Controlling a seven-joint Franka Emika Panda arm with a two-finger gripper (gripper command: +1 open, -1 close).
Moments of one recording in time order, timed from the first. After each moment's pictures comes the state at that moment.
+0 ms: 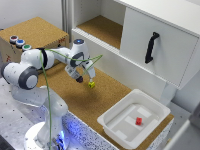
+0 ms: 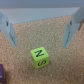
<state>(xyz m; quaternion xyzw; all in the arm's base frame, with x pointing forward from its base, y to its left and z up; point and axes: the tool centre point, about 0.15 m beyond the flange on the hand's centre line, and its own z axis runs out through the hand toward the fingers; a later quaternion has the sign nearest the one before) 0.369 0.029 0.297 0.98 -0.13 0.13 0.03</state>
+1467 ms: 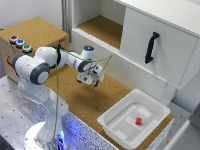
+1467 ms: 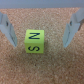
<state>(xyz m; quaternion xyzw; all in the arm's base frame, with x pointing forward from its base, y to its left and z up) 0.387 0.011 0.227 0.99 0.10 0.07 0.02</state>
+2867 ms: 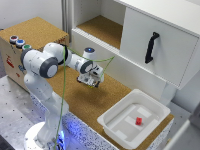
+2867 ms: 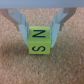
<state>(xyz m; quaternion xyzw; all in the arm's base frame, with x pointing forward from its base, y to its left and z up) 0.410 0.015 0.219 1.00 0.05 0.07 0.03</state>
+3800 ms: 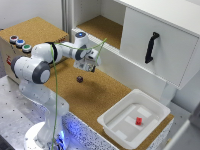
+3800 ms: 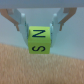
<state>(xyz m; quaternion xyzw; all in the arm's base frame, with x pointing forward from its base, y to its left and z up) 0.449 0.086 0.368 0.98 0.11 0.19 0.04</state>
